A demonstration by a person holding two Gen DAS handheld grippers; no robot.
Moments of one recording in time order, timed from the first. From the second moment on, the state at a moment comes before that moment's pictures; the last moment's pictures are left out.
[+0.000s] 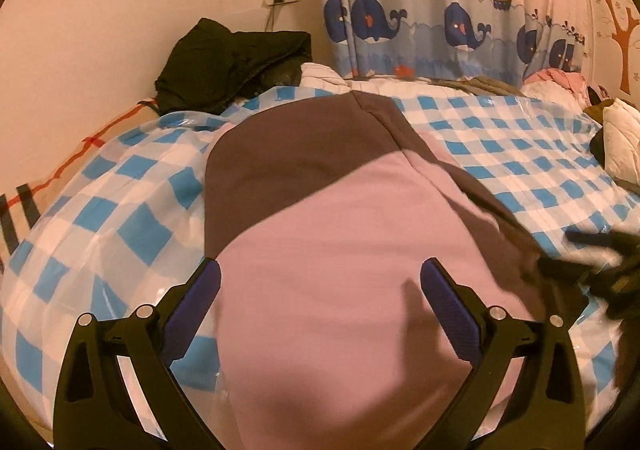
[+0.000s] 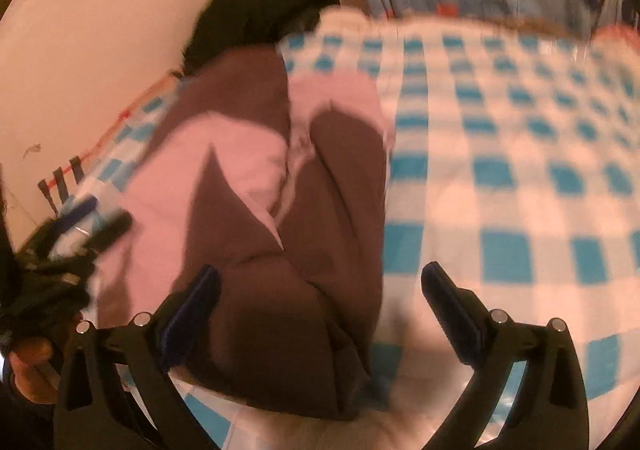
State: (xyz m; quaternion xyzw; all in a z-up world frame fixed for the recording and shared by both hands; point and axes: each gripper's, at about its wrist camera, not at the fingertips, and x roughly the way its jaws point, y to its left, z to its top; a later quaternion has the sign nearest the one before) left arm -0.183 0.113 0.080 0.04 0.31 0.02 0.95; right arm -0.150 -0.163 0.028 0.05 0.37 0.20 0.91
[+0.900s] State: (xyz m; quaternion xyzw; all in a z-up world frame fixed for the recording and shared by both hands) left arm -0.195 0.124 0.093 0.04 0.29 0.01 0.96; right arm -0.134 -0.131 0.036 0.00 0.35 0.18 0.92
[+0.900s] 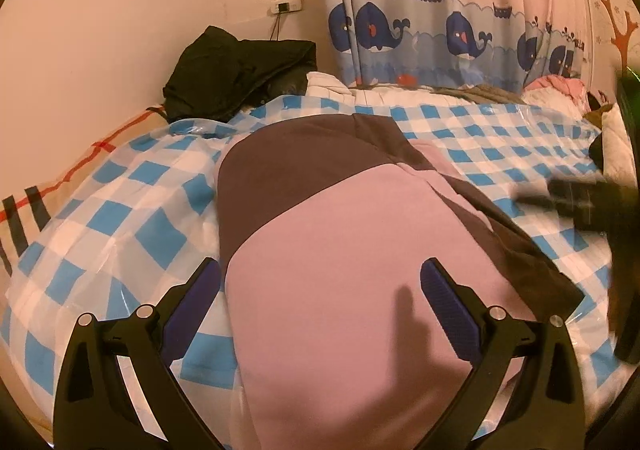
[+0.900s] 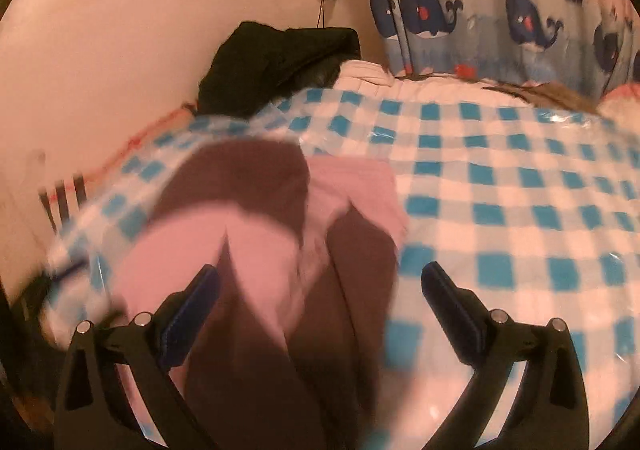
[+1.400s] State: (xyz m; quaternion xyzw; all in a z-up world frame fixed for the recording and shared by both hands) left arm -0.204 0.128 0.101 0.03 0.33 0.00 0.94; right arm -0.203 -0.116 0.058 -0.01 0.35 0.17 0.92
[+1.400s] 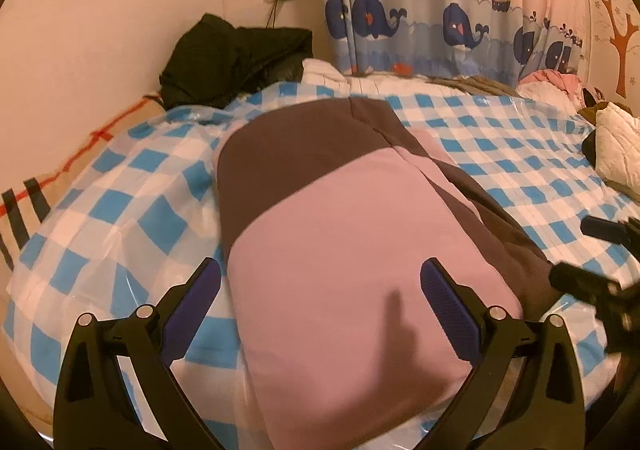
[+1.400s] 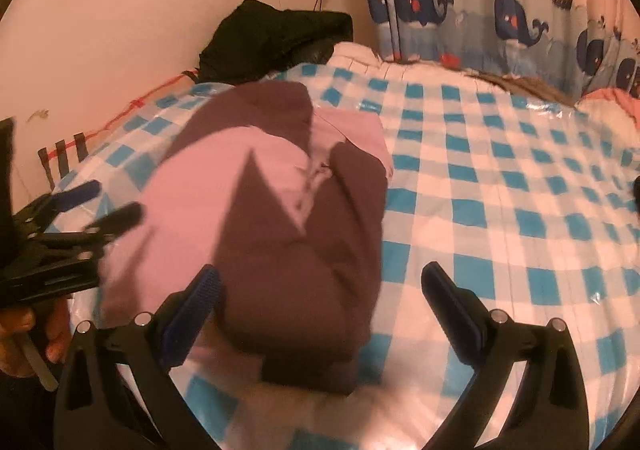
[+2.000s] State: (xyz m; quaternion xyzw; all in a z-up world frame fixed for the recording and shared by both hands) left arm -0.198 0.128 0.108 0.00 0.39 0.02 0.92; right arm -0.190 -0.082 0.079 0.00 0.45 0.10 0.89
